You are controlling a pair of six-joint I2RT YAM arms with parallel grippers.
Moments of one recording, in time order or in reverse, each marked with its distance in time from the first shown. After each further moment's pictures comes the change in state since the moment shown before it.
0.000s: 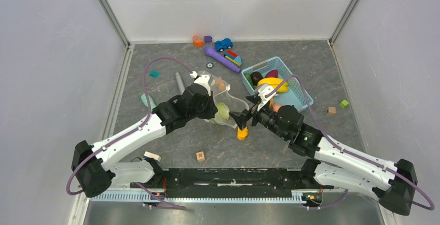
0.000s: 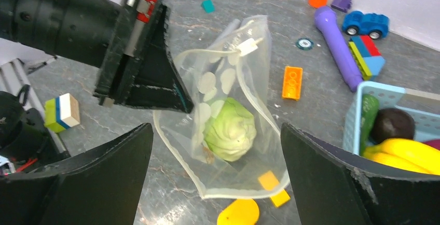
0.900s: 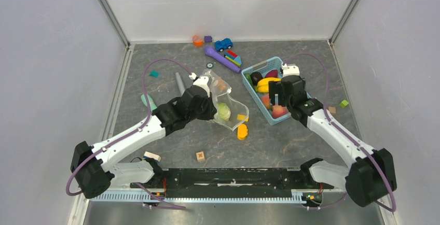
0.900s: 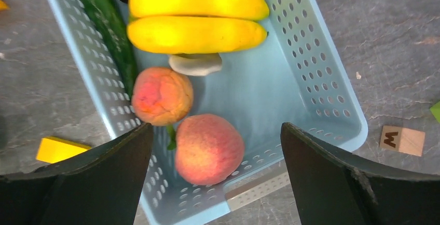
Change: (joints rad) left arm 0.000 -0.010 -0.034 0.023 -0.023 0.000; right arm -0.536 0.240 0.156 -0.518 0.237 0.080
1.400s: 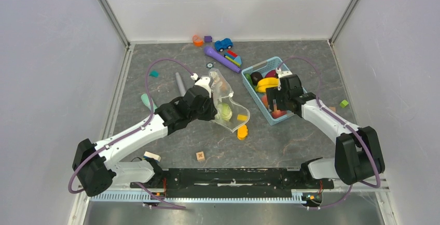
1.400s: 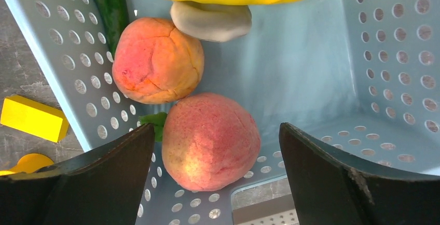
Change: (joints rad) left arm 0.000 0.024 0.000 0.000 0.003 0.000; right arm -0.126 0.221 0.018 -0.053 -0.241 -0.053
